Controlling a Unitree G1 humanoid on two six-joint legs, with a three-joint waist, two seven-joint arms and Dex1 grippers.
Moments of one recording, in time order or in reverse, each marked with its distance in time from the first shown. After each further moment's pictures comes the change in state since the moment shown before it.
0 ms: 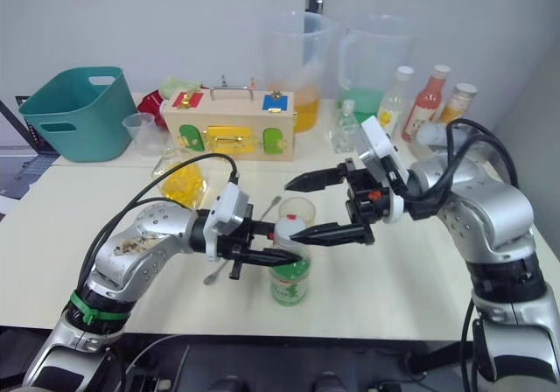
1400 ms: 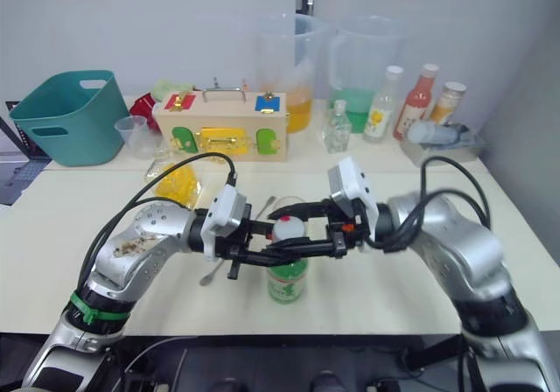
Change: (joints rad) left arm 0.025 0.022 0.012 -0.032 0.022 -0.030 -0.009; right arm -0.054 0.080 0.244 0.161 -0.140 -0.306 0.176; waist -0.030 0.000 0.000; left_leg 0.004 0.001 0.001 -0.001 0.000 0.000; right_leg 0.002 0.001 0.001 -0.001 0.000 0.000
